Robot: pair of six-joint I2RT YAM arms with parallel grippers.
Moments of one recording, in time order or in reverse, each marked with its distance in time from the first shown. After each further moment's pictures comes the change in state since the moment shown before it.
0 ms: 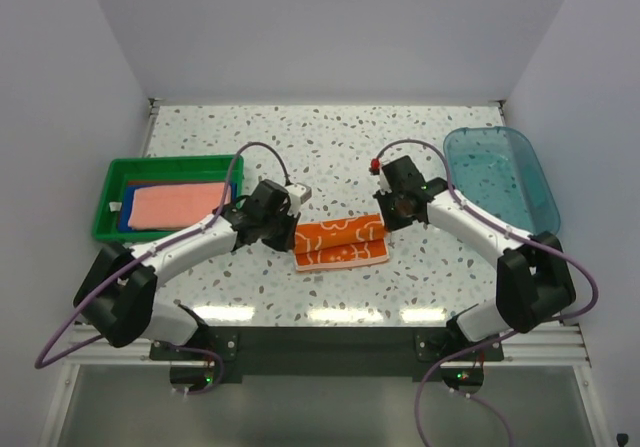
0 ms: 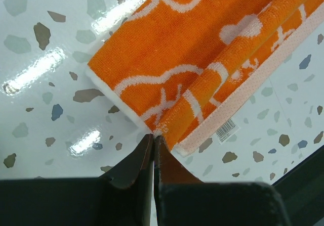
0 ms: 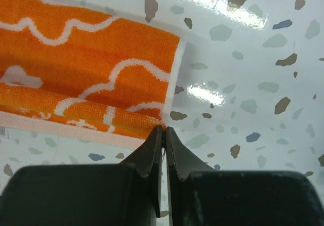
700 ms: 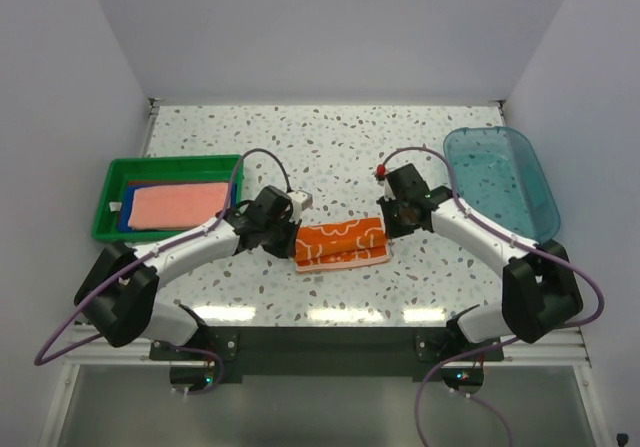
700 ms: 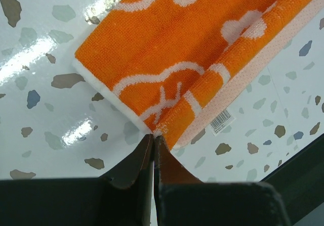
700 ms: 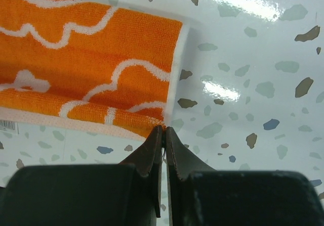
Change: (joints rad) left arm -0.029 0.003 -0.031 -0.011 0.006 -0.054; right arm 0.000 -0.055 -0.084 0.025 -0.031 0.084
